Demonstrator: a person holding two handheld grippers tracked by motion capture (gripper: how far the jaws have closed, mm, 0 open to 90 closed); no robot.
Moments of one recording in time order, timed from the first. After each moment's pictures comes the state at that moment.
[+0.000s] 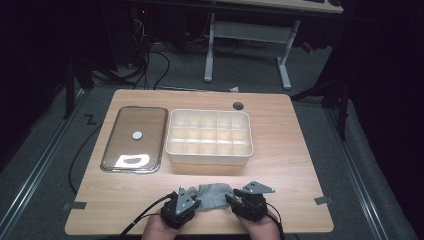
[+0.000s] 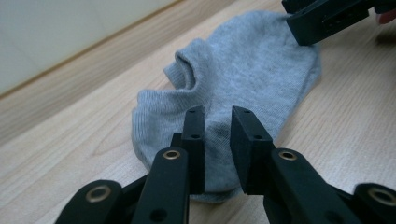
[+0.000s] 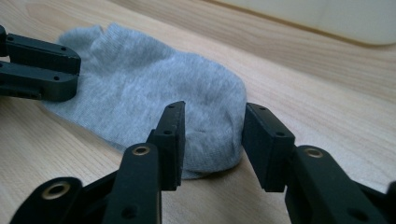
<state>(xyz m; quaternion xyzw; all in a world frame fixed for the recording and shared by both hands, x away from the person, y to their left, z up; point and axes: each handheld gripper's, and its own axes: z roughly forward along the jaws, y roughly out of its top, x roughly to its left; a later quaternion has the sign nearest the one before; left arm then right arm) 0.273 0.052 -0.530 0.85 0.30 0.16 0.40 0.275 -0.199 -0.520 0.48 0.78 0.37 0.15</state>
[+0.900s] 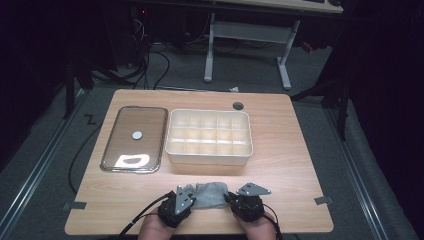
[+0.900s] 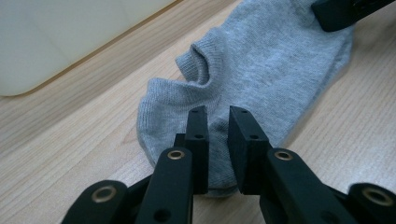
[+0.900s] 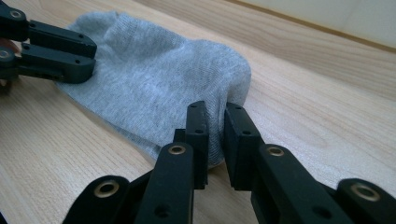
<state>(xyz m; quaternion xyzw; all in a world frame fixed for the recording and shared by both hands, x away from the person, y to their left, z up) 0.277 0.058 -0.530 0.85 0.31 0.19 0.38 0.273 -0.191 -0.522 0.45 0.79 0.38 0.15</state>
